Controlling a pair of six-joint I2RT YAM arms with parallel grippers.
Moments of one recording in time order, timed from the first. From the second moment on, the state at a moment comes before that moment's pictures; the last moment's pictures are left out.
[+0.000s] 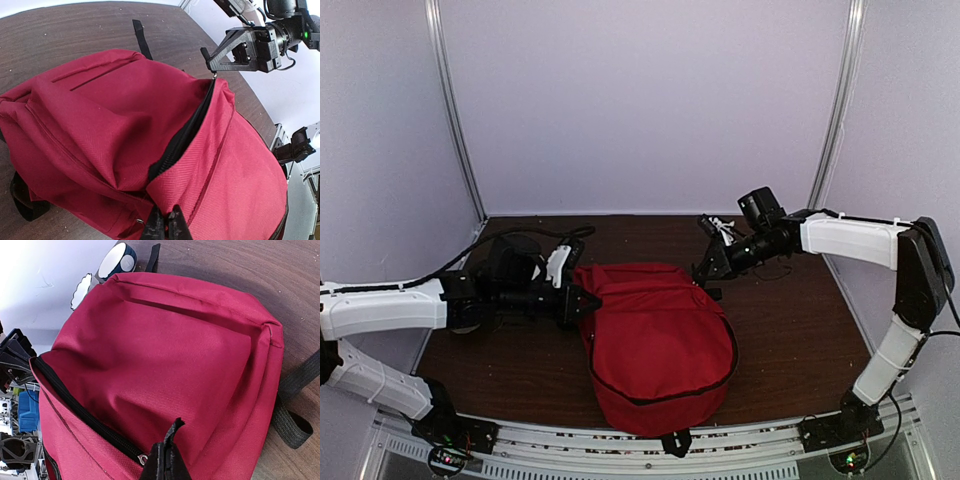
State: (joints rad) left arm -0.87 1.22 0.76 -0.09 0.14 -0.50; right arm 0.48 1.69 1.23 -0.43 -0.66 0.19
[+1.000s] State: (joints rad) left arm -0.82 1.17 0.79 -0.33 0.01 -0.47; right arm 0.35 1.59 1.22 -0.42 -0.66 0.15
